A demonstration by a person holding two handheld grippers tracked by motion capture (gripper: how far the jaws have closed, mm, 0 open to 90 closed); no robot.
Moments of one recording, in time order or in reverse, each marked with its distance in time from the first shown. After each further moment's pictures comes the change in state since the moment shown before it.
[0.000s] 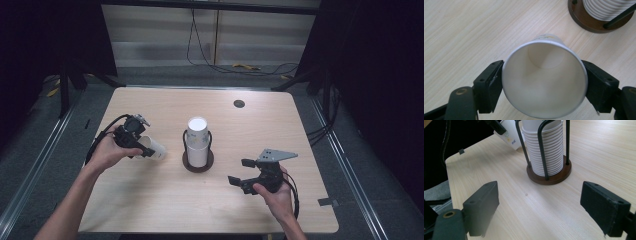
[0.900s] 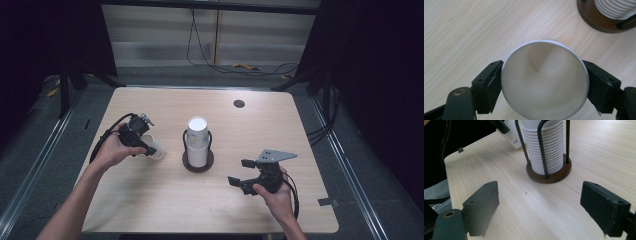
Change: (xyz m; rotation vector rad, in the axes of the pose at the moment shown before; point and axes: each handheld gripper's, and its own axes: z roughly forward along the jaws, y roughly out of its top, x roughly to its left) left arm -0.001 0.011 0.005 0.022 0.040 0.002; right arm 0.000 -0.002 0.001 0.009 -0.004 -0.003
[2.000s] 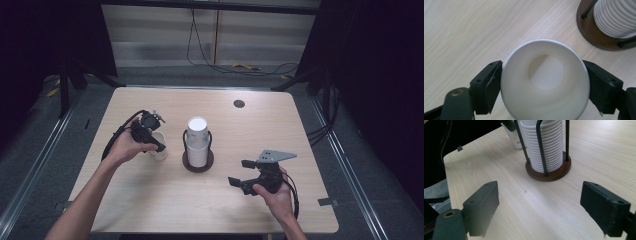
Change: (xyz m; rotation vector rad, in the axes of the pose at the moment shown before) left arm -0.014 0.028 0.010 -0.003 0.053 0.021; right arm -0.002 -0.002 0.001 0.010 0.002 0.004
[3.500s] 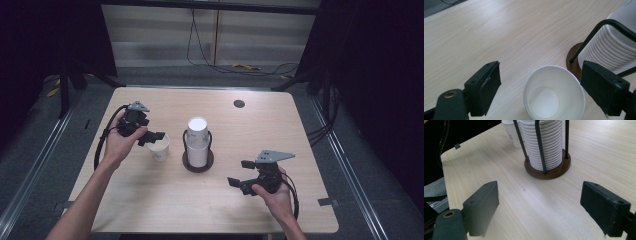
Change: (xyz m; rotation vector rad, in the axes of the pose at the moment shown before) left arm 0.020 -0.024 -0.025 -0.375 -0.061 -0.151; right arm 0.000 -0.001 0.002 0.016 -0.009 0.000
